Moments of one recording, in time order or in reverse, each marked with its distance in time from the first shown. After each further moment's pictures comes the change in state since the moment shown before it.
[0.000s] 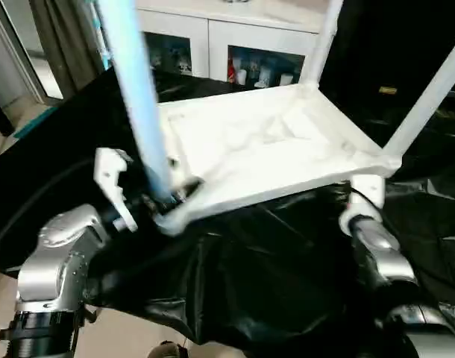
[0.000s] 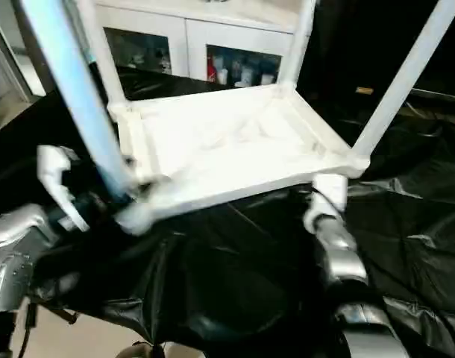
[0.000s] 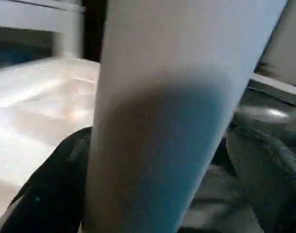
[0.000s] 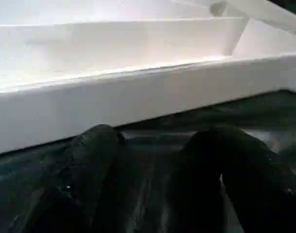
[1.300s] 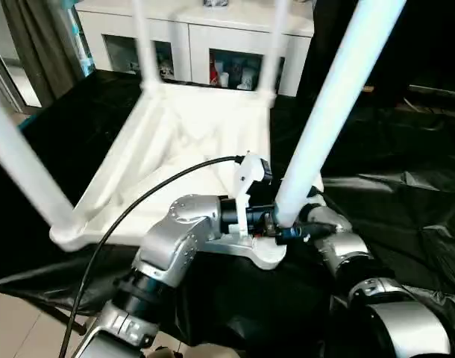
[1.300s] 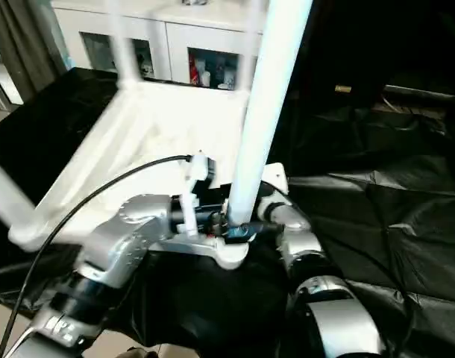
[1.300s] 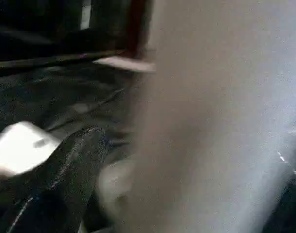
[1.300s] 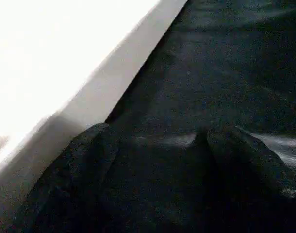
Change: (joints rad) left arm -0.285 -0.292 -0.368 0.293 0.143 -0.129 0.028; right arm -0.112 0.152 0.066 0.137 -0.048 -0.043 0.151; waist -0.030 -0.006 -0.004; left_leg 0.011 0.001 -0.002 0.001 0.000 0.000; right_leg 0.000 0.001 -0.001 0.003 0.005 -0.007
